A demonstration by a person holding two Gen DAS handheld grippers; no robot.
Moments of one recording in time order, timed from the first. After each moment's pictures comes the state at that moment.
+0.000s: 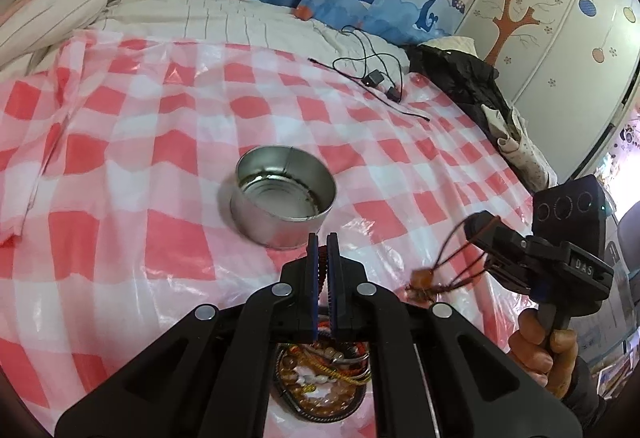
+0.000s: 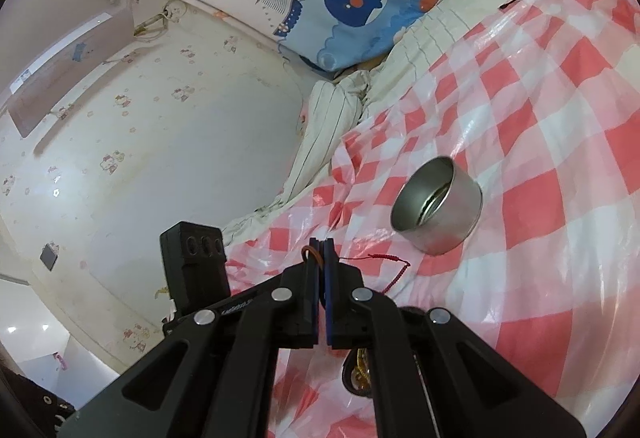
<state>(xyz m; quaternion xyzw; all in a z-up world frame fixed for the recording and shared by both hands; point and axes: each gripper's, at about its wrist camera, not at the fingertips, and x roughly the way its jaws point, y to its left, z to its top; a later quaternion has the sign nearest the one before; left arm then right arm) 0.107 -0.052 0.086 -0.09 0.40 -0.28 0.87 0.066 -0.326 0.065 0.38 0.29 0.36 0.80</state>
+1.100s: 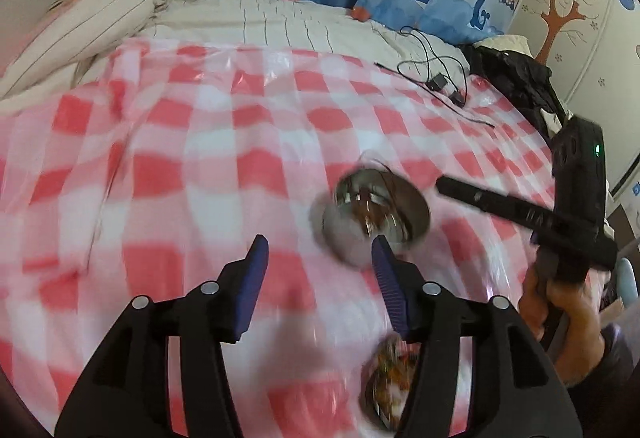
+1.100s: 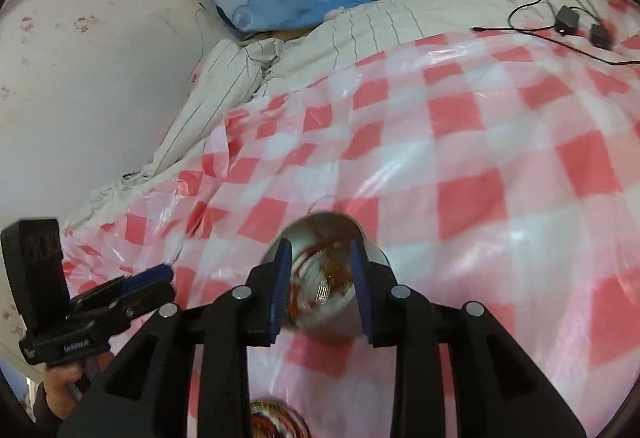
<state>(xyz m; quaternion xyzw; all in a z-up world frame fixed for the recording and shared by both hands) 0.134 -0.014 0.086 -0.06 0.42 -0.18 0.89 0.163 -0.284 0.058 0.19 0.38 0.21 0.88</state>
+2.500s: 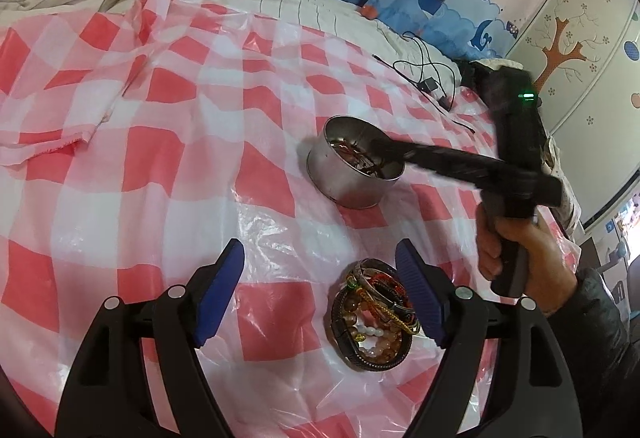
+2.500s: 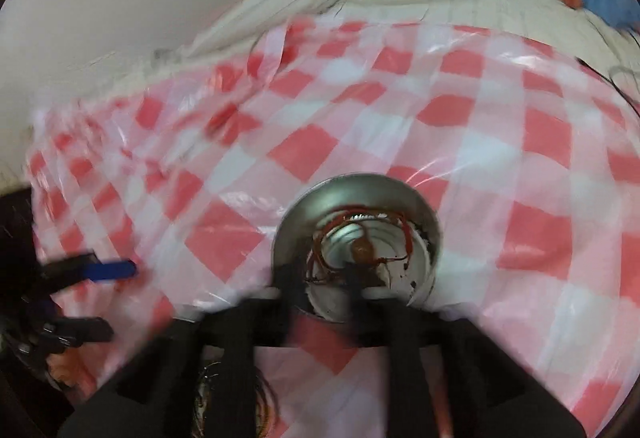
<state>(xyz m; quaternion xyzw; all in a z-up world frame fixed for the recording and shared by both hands) 0.082 0.007 0.061 -0.15 0.43 -0.19 0.87 0.192 -0.239 0.058 0.05 0.42 0.32 0.85</state>
